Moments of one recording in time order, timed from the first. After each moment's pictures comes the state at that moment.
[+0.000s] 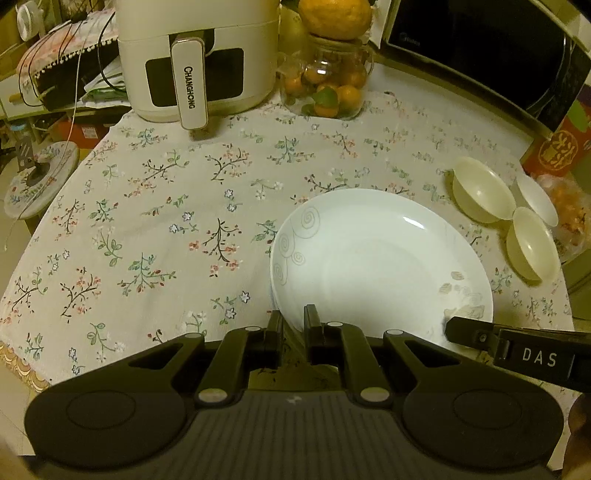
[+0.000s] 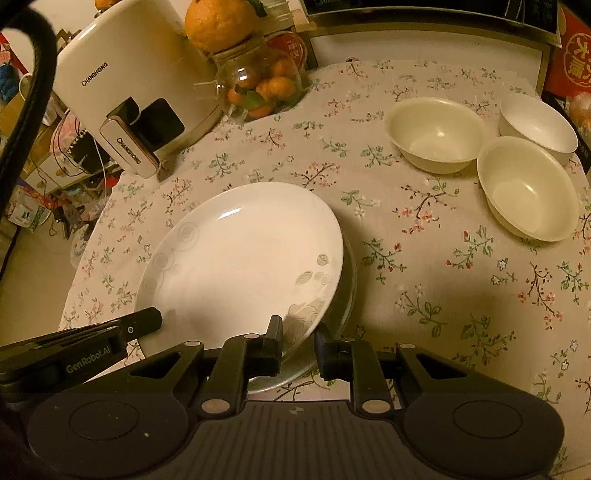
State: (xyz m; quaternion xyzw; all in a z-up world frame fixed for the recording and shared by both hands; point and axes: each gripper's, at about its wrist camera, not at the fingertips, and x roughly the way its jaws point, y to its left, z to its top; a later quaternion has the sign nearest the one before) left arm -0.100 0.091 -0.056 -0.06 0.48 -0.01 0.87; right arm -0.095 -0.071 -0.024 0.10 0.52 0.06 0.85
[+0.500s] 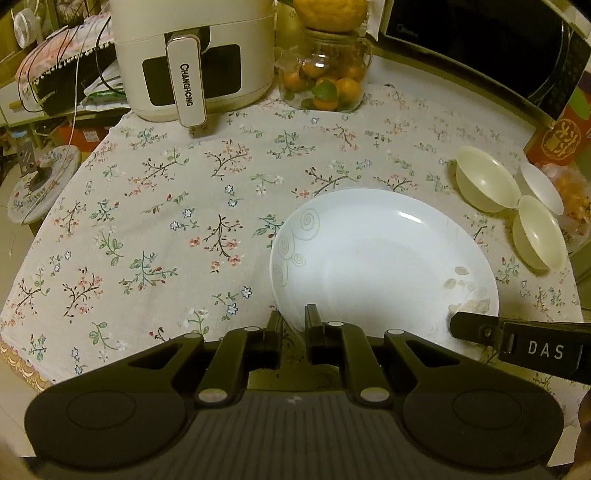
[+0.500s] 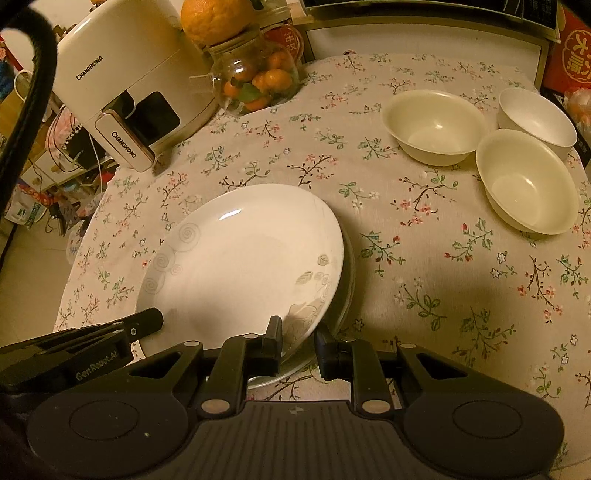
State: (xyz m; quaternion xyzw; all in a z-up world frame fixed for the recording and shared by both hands) left arm -0.101 0.085 -0.059 -0.04 0.48 0.00 0.87; right arm -0.092 -0.069 -0.027 0.10 0.53 0.06 0.84
